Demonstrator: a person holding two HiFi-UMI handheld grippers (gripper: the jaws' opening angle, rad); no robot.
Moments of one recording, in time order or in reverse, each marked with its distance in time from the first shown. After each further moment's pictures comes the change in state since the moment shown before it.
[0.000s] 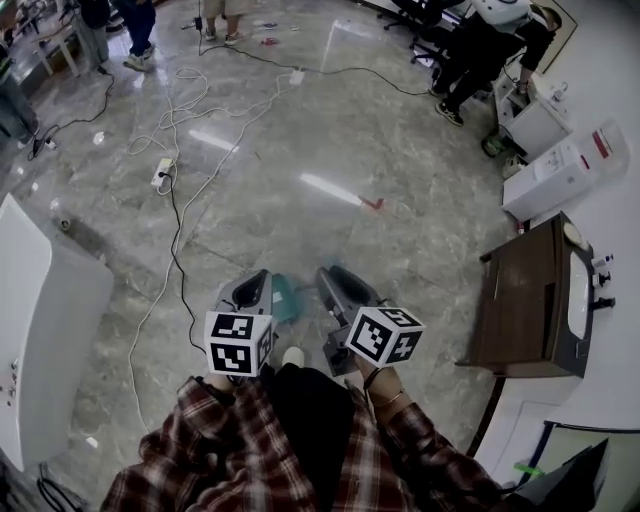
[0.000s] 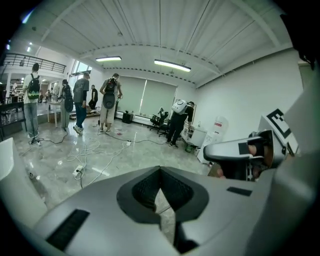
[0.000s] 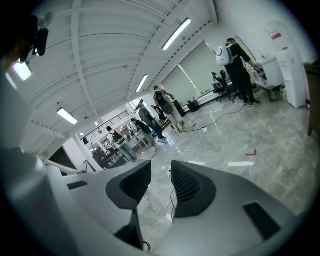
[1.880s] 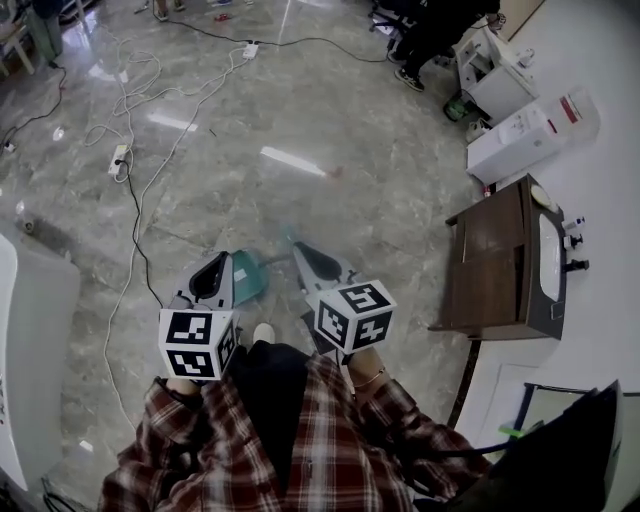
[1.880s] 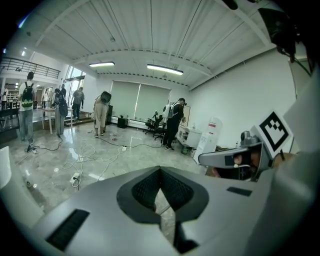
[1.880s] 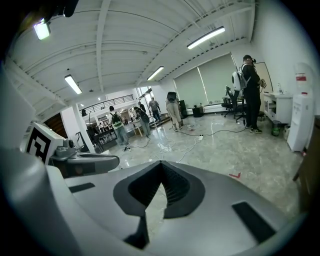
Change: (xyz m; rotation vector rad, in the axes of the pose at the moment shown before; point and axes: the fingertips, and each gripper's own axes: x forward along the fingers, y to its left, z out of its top) left arm -0.014 -0.037 0.024 0.065 -0.031 -0.067; right arm -0.031 -0.013 0.014 -0.298 0.067 -0.121
